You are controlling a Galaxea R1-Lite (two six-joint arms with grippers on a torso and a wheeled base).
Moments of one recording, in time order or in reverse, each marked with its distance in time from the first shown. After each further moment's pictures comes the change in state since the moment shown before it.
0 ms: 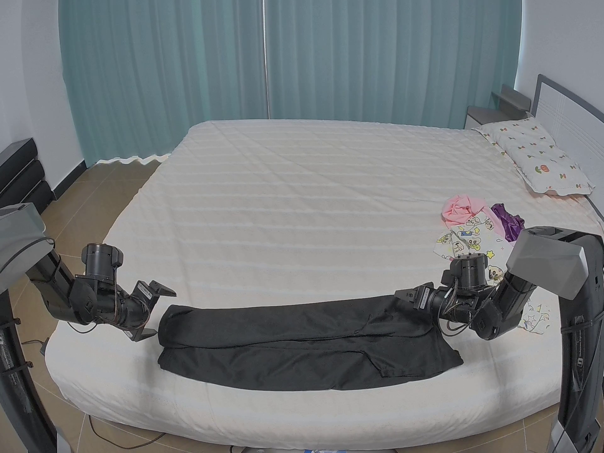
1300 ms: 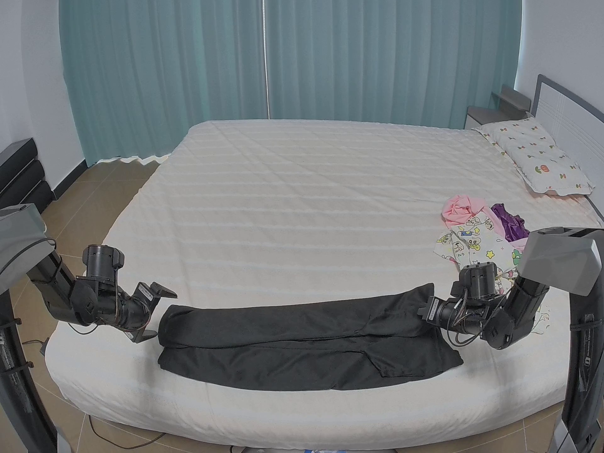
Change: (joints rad) left arm 0.000 0.003 0.004 -0.002 0.000 -0.002; right arm 0.000 -0.094 0.166 -0.031 -0.011 0.051
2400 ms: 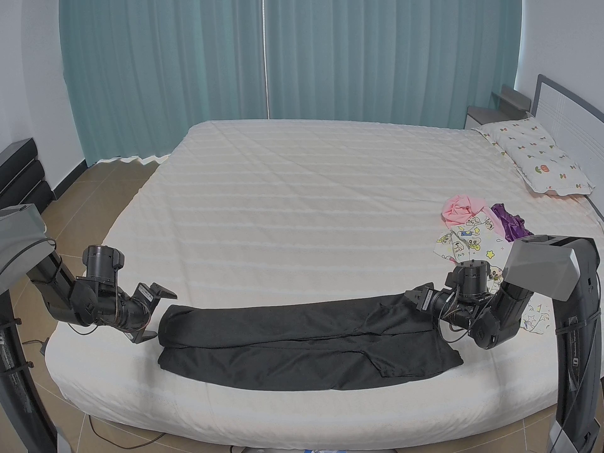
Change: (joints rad) left arm 0.000 0.000 0.003 0.000 0.001 0.001; right arm -0.011 0.135 -0.134 -0.137 -0.074 -0.075
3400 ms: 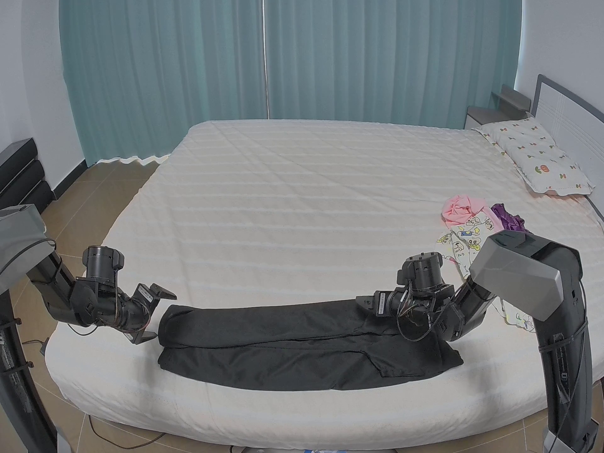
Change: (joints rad) left arm 0.000 0.000 0.003 0.000 0.004 0.000; right arm 0.181 0.033 -0.259 0.314 -0.047 -0.132
